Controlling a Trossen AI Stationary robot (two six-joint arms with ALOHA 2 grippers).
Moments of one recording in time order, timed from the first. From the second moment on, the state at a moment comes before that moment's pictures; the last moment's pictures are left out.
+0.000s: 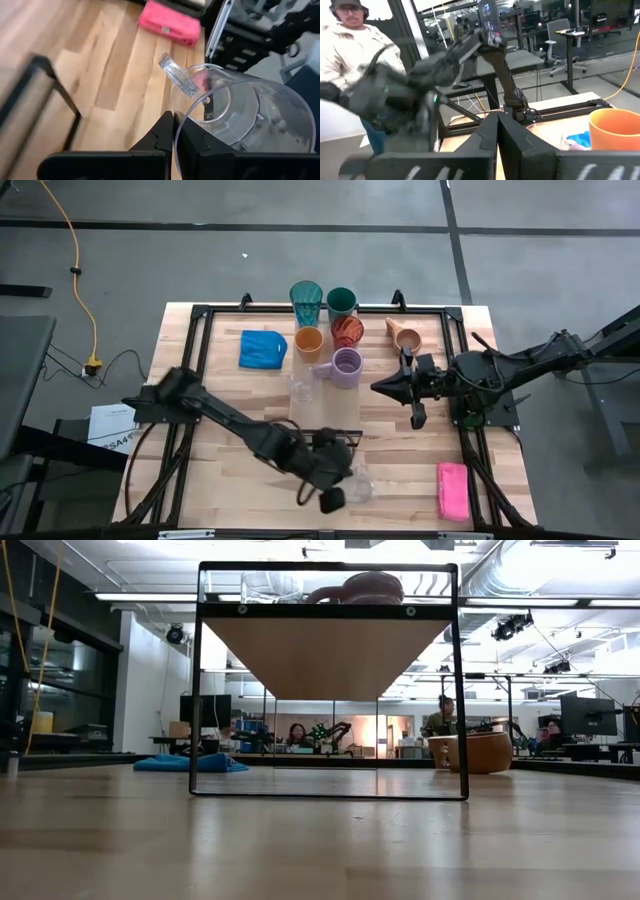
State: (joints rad) left arm -0.38 1.99 1.80 -0.55 -0.28 -0.62; right arm 0.32 0.97 0.93 0.07 0.26 0.20
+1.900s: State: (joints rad) left arm -0.40 2.18 1.95 -0.63 -0.28 -0.65; right arm 0.32 0.96 0.93 0.06 0.26 0.16
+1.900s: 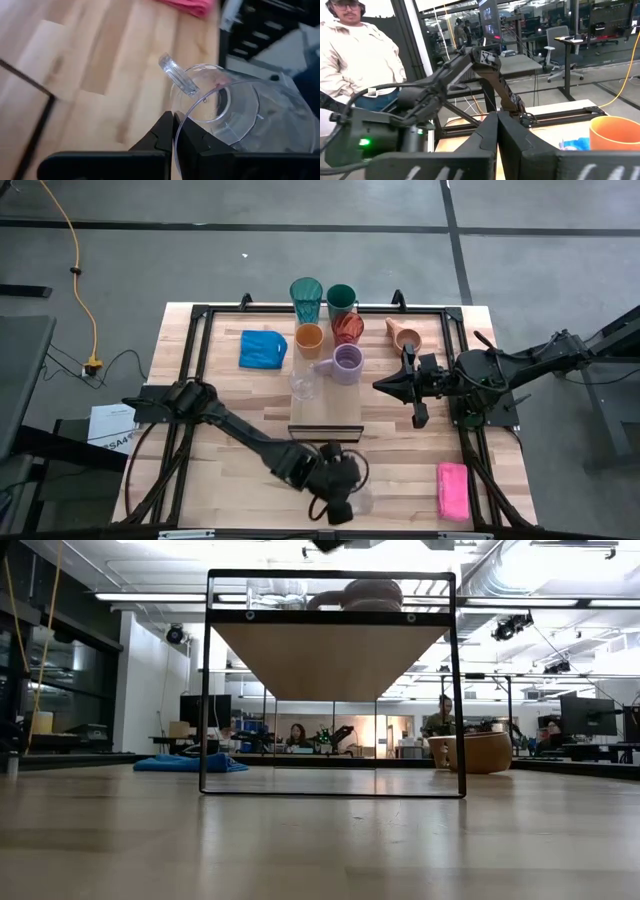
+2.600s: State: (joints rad) left arm -0.34 2.23 1.95 -0.64 -0.16 -0.79; right arm 0.32 0.96 0.93 0.07 0.26 0.16
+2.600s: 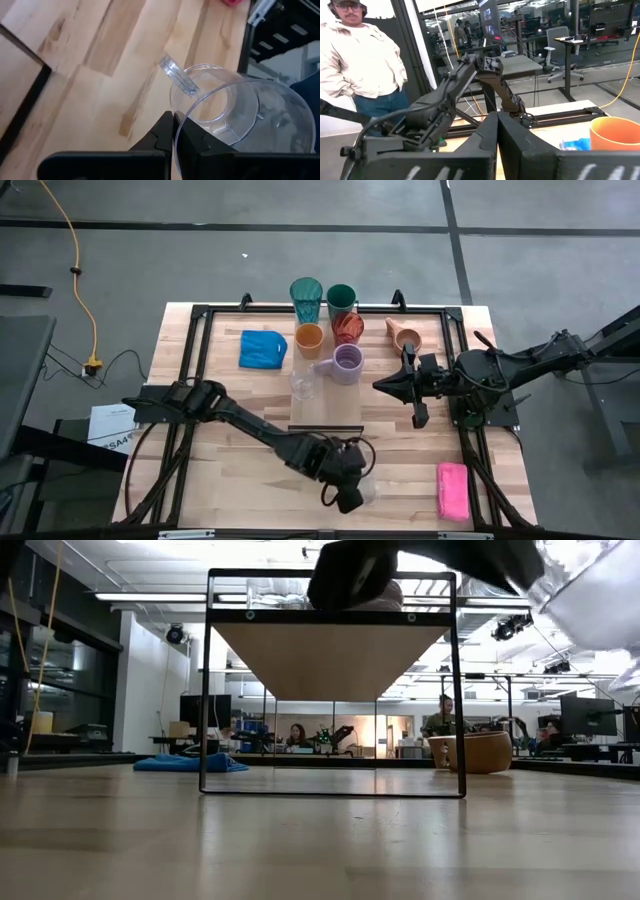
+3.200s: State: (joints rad) left arm -0.36 2.29 1.95 -0.75 -0.24 -0.79; right arm 0.32 0.96 0.93 0.06 0.26 0.15
